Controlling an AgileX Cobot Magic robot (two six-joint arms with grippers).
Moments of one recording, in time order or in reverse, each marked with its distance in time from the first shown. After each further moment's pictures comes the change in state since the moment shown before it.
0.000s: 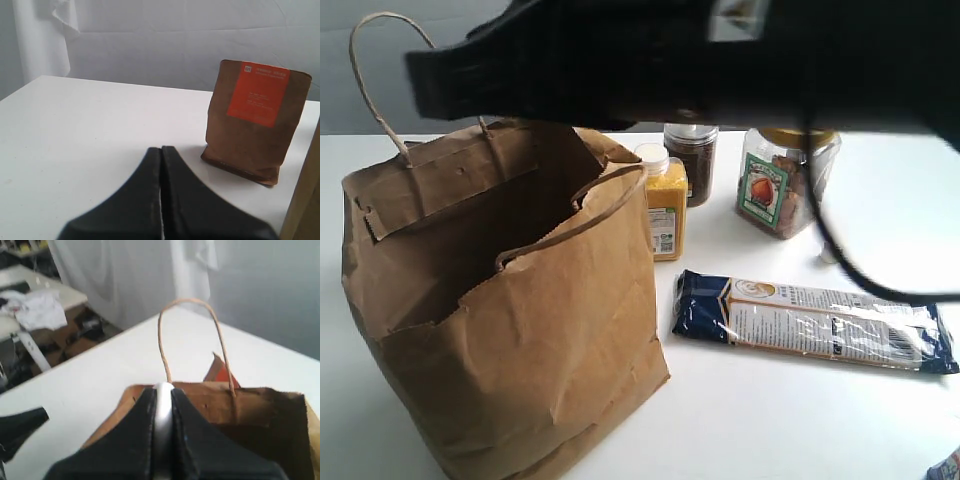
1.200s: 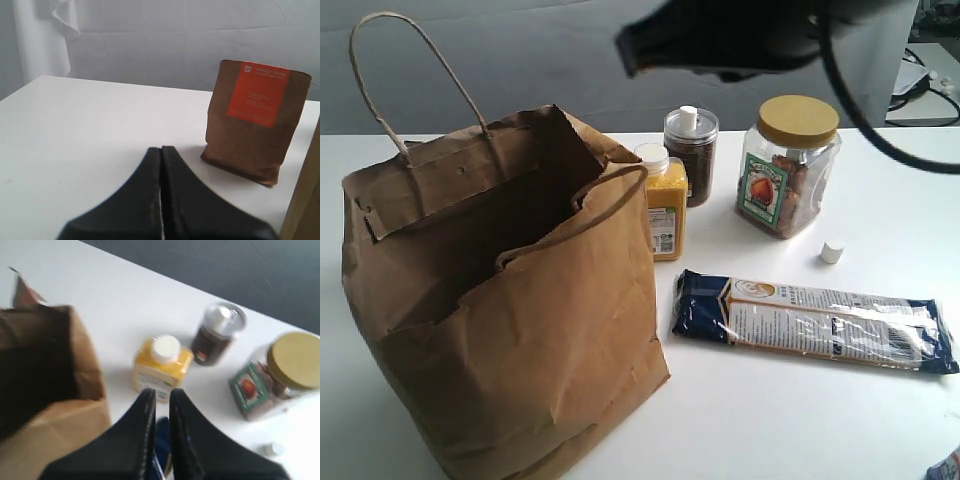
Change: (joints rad) left arm 0.000 0.000 0.000 0.000 0.000 0.000; right arm -0.159 0.018 -0.184 -0.528 0.634 0.377
